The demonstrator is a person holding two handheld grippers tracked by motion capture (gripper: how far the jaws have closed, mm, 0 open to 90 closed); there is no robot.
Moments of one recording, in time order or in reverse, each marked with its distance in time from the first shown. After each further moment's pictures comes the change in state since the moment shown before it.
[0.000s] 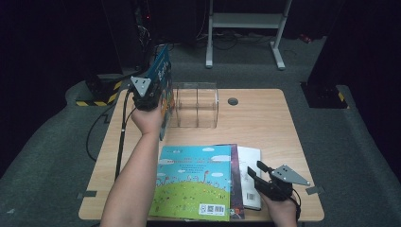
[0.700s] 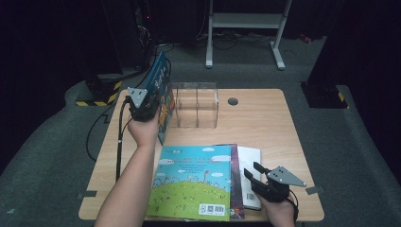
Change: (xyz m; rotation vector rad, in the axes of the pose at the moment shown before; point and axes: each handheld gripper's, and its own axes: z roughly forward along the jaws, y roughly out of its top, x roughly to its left) left arm 0.004 -0.014 -0.028 0.064 -0.018 -0.006; right arm 0.010 0.001 0.001 0.007 0.019 -0.027
